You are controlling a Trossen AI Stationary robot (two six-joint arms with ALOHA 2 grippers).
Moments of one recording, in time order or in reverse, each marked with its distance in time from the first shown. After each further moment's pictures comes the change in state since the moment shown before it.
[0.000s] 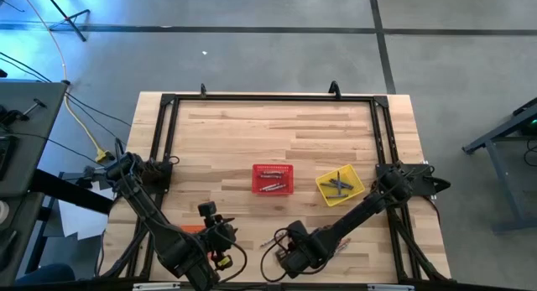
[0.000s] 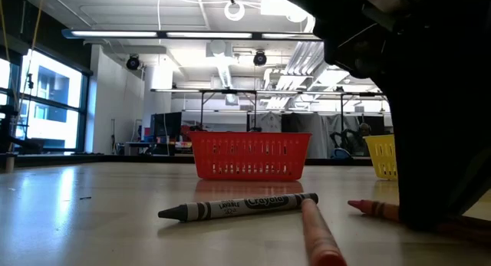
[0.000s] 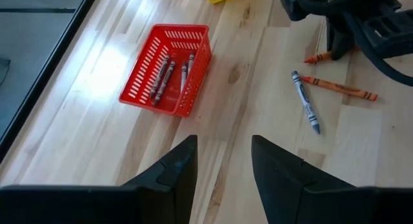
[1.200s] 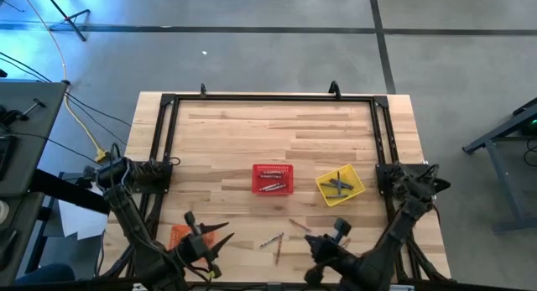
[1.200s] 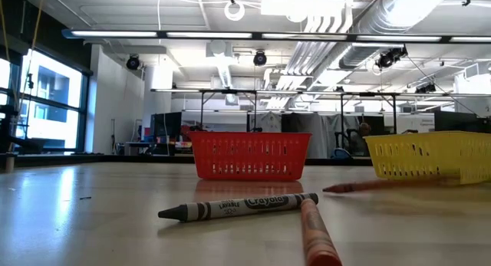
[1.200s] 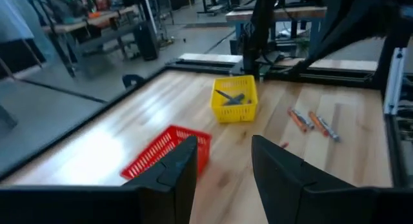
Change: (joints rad) left arm -0.163 0.000 -0.095 0.015 -0.533 -0.420; right arm 0.232 -0.092 0.543 -0.793 0.729 -0.309
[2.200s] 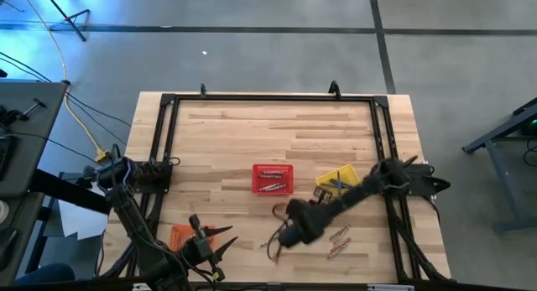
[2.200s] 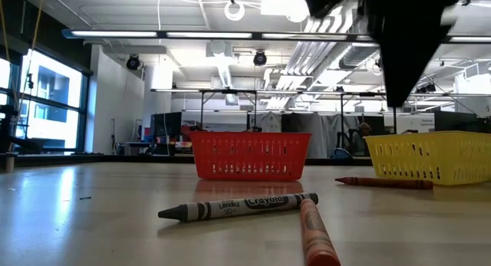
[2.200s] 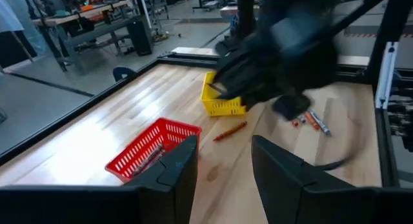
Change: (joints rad) left arm 0.006 0.002 -0.041 0.171 0.020 0.114; right arm -0.365 -0.005 -0.351 0.085 -0.635 -0.402
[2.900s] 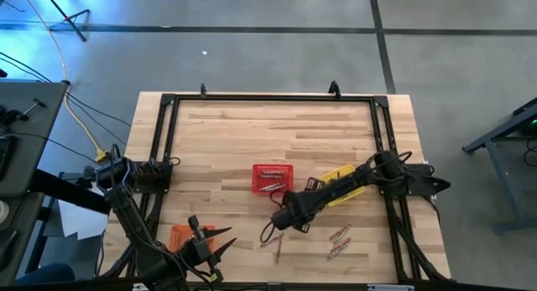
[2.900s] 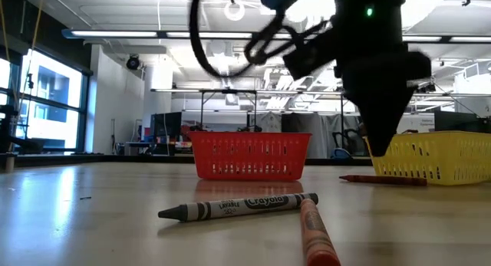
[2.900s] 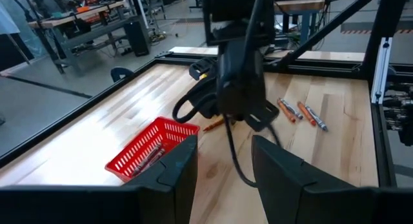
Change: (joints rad) left arm -0.012 -0.001 0.000 -0.005 0.005 0.010; right arm -0.131 -0.001 -0.142 0.146 -0.062 -0.217
